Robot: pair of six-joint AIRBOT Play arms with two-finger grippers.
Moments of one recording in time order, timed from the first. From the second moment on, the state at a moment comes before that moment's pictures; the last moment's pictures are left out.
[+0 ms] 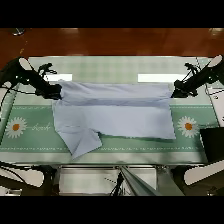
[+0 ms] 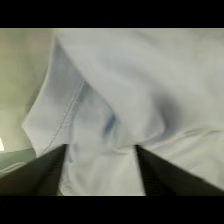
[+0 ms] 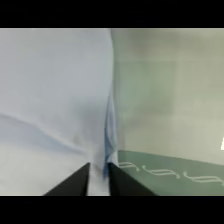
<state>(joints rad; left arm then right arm) 0.10 -1.69 1.38 1.33 -1.32 -1.39 -0.26 -1.79 1.52 -1.21 1.48 1.42</state>
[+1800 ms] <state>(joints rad) 0.39 -1.09 0.34 0.75 -1.12 -1.14 -0.50 -1.11 0.79 -0.83 1.24 1.25</state>
